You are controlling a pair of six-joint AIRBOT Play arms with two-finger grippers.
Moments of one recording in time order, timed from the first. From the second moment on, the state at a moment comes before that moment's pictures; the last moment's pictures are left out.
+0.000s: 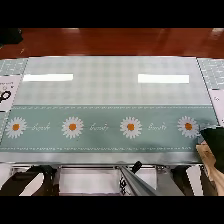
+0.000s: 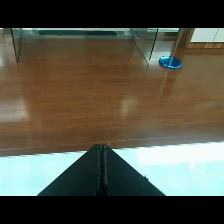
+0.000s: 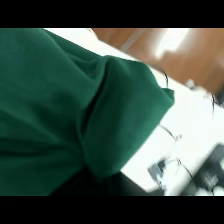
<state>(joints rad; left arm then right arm) 0.02 -0.91 1.18 1.11 -0.50 -1.22 -1.15 -0.77 0.98 -2.19 1.81 1.38</state>
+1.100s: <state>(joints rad) -0.35 -1.24 1.25 1.40 -1.00 -1.40 -0.49 -0.90 1.01 -1.18 1.13 1.15</state>
